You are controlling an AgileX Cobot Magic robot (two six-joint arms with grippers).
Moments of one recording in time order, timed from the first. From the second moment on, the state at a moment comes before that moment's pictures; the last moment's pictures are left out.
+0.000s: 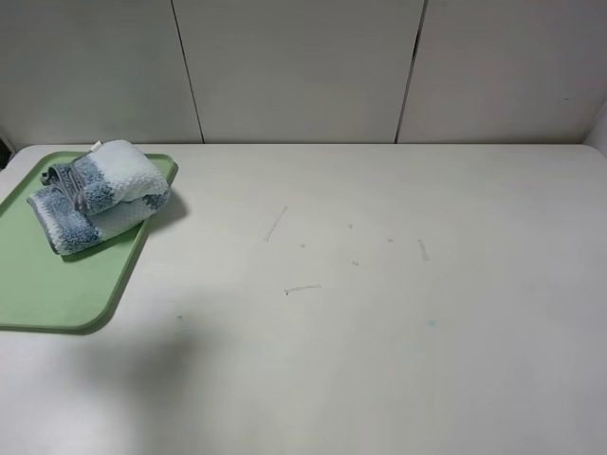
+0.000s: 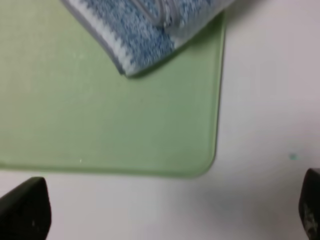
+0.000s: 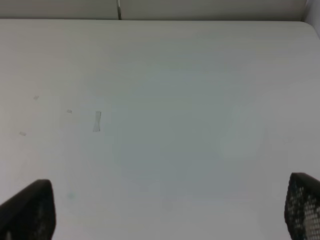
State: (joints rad) left arm 0.12 1.18 -1.02 -0.04 1.01 0.08; right arm 0.06 -0.01 -0.50 0.00 1.03 0.04
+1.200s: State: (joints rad) left arm 0.04 0.08 -0.66 -0.07 1.13 0.10; right arm 0.06 -0.01 -0.50 0.00 1.03 0.04
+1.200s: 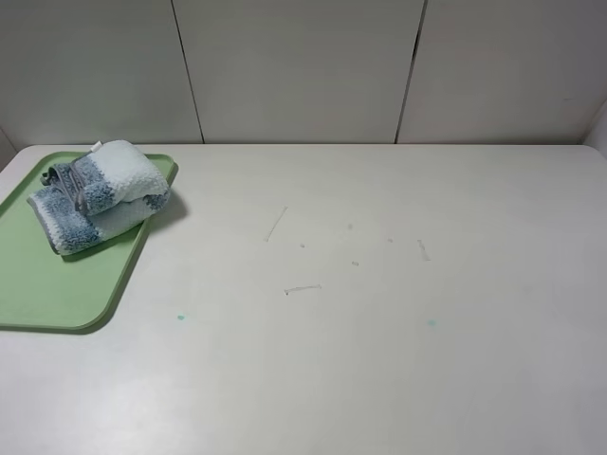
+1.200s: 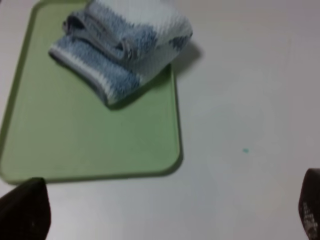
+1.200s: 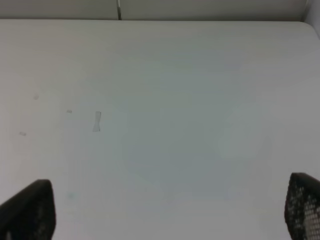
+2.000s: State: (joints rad) left arm 0.01 -0.01 -0.50 -0.07 1.06 0.12; right arm 0.06 -0.01 -0.50 0.00 1.03 0.04
